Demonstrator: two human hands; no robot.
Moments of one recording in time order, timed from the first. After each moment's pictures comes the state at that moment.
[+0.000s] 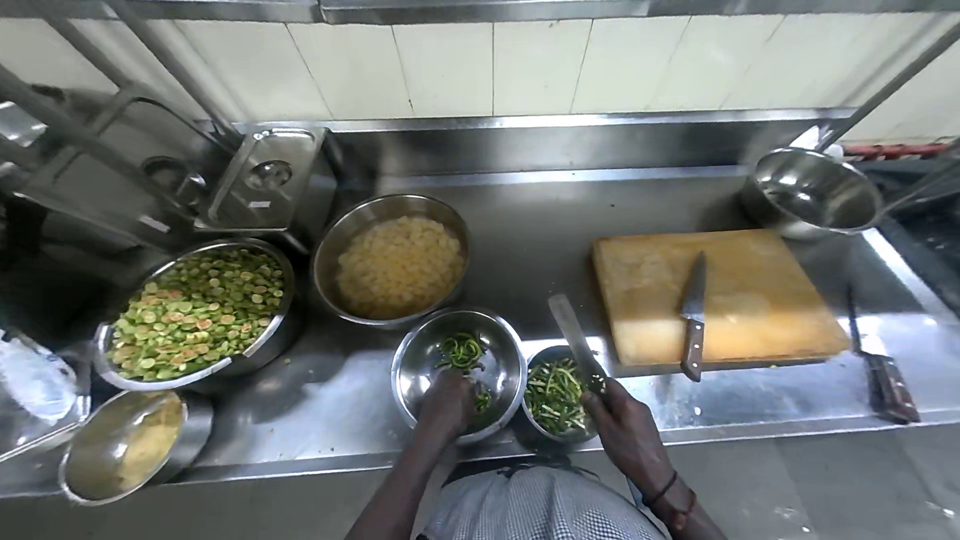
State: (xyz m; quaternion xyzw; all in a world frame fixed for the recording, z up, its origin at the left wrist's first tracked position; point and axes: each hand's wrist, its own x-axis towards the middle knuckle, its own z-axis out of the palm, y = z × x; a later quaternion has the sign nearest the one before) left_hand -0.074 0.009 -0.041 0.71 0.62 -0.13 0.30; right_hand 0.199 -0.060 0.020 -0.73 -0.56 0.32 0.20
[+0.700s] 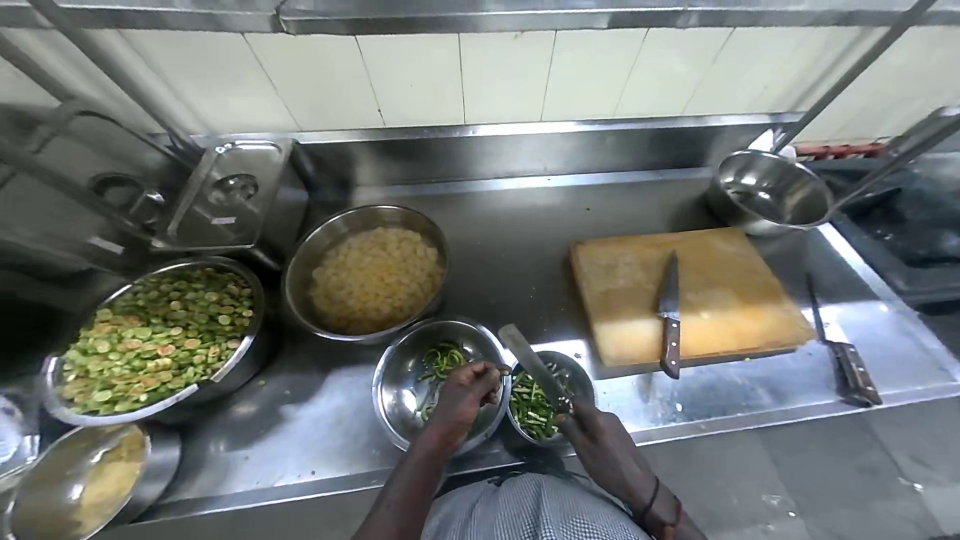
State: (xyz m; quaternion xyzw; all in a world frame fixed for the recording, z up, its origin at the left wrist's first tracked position) left_hand -0.035 0.010 -0.001 0.39 0.47 0.38 0.70; right_hand 0.196 -0.066 0.023 -0.67 -0.61 0.40 0.14
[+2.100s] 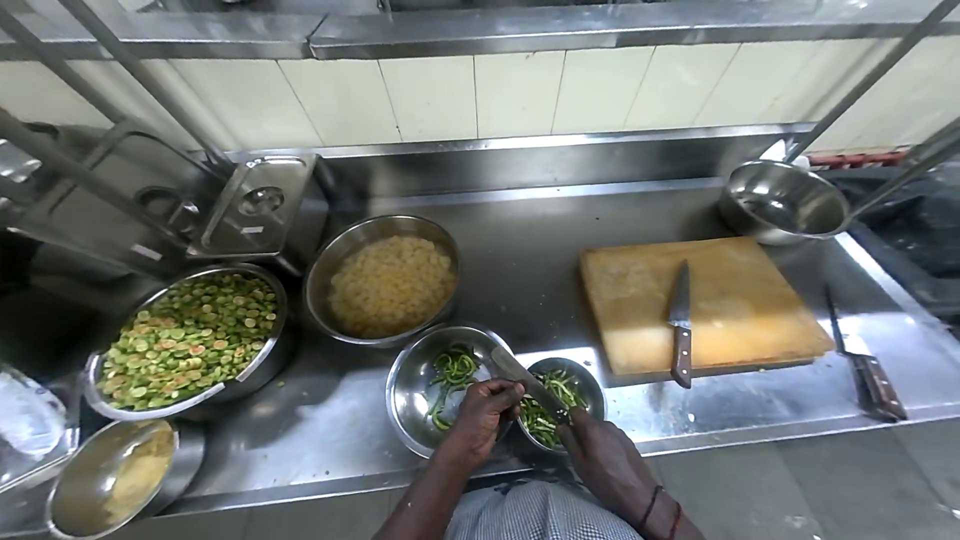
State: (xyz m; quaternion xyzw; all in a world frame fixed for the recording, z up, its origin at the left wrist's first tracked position) left_hand -0.017 -0.003 0.000 0.26 0.49 0.39 0.74; right_hand 0.175 -0.062 0.048 -0.68 -0.65 0.35 -0.04
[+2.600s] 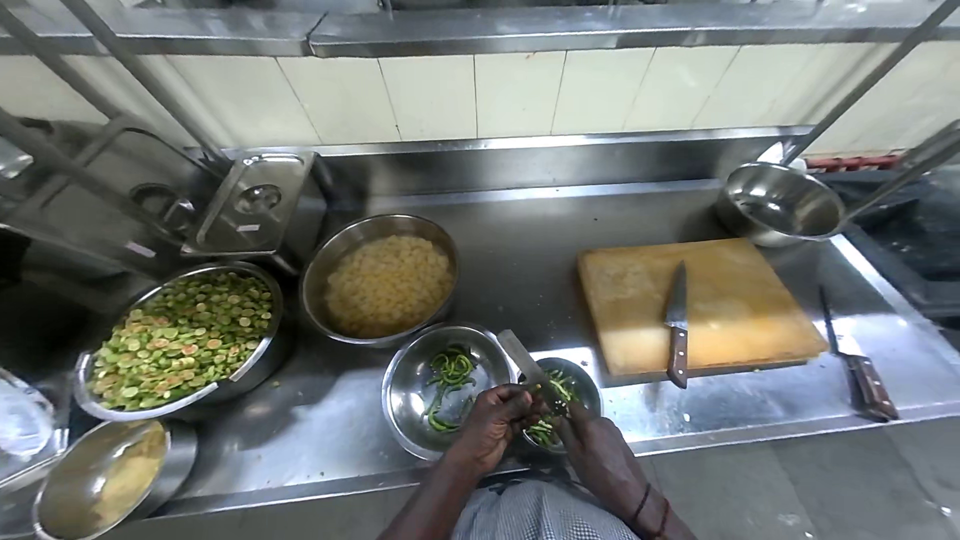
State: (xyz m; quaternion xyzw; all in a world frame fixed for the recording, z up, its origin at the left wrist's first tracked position) left_hand -0.005 -0.013 -0.006 0.22 0.41 0.39 0.80; right_hand 0.176 -0.061 0.037 -0.69 -0.62 0.36 0.06
